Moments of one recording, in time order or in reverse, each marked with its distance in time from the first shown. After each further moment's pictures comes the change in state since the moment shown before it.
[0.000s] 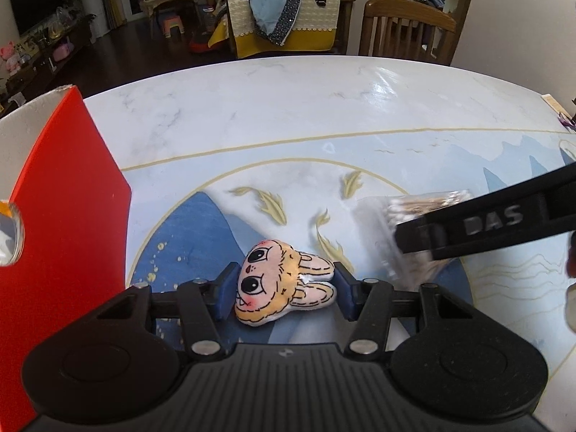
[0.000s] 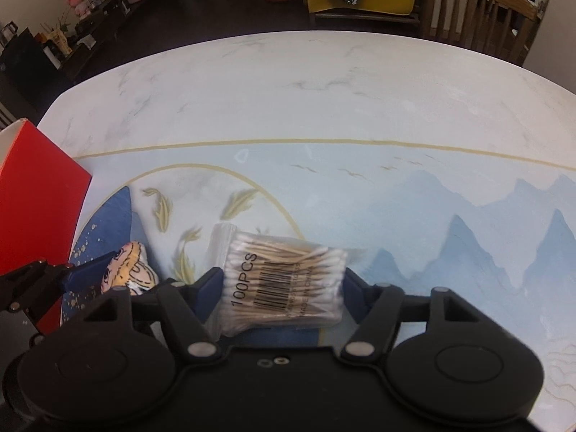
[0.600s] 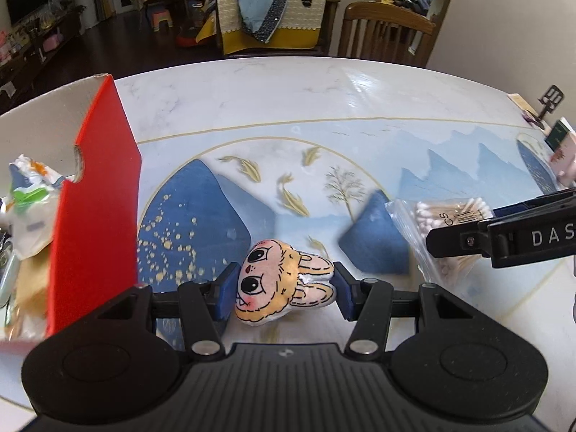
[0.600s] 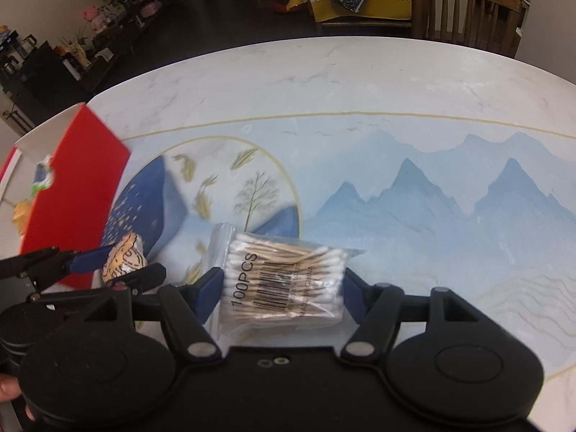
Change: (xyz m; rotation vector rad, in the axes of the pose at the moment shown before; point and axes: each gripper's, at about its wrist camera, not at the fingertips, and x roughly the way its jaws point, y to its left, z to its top) left arm -0.071 -0.006 -0.033 -0.012 0.013 -0.075; right arm -0.072 -0.016 -0.059 -0.009 -0.034 0.078
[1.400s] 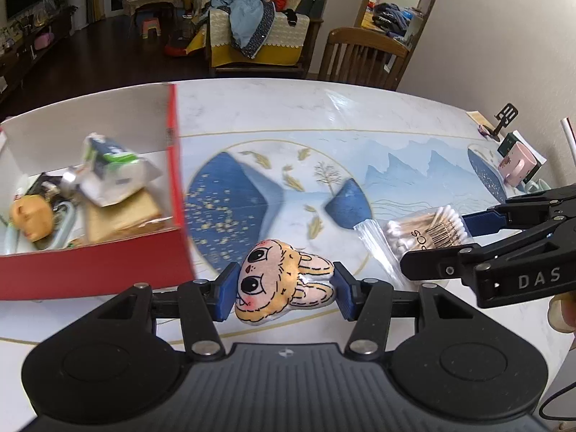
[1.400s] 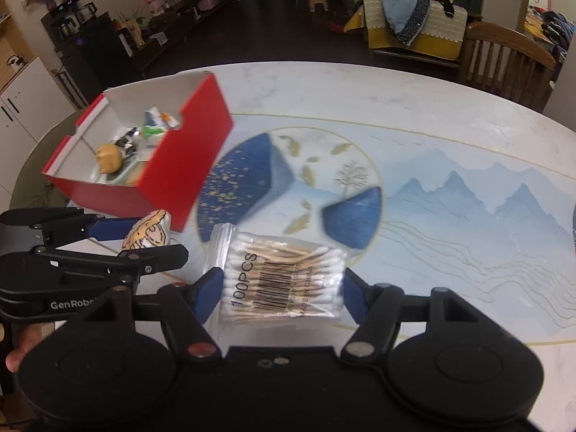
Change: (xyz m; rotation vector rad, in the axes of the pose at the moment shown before) left arm -0.111 0.048 -0.045 -0.031 -0.050 -0.100; right arm -0.074 0.099 -0.053 -0.172 -0.045 0.054
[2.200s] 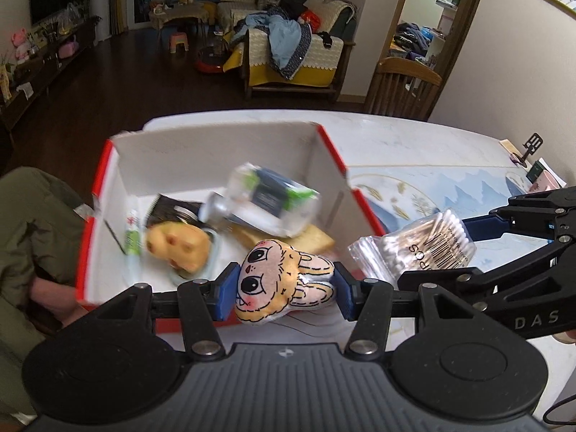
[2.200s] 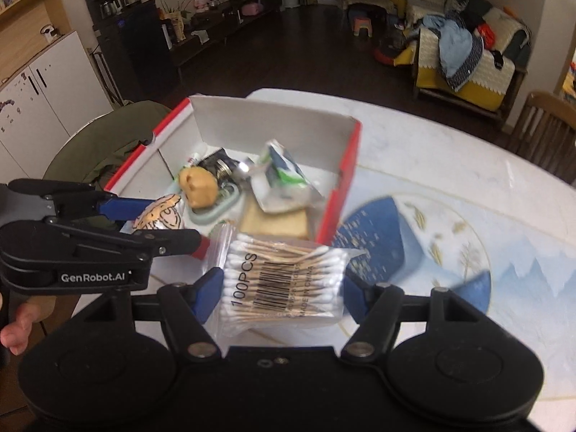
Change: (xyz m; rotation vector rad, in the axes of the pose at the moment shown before) left arm -0.068 0.168 0.020 -0.003 -0.059 0.051; right arm 0.045 0.176 0.062 -0.169 -0.058 -0.021
